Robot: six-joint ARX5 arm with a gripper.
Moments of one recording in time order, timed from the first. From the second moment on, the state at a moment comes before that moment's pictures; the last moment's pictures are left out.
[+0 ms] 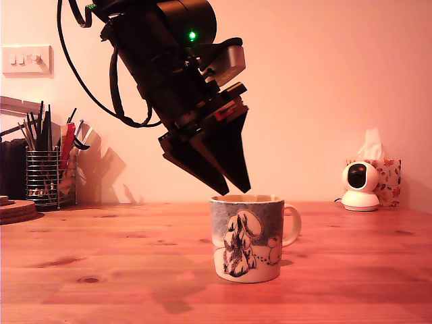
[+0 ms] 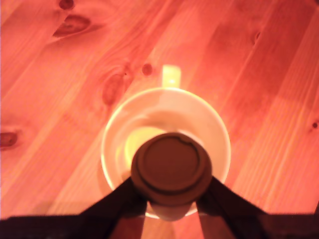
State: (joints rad) arm -0.74 1.79 1.31 -0.58 0.28 0.20
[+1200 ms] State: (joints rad) arm -0.73 1.76 1.31 -0.67 0.28 0.21
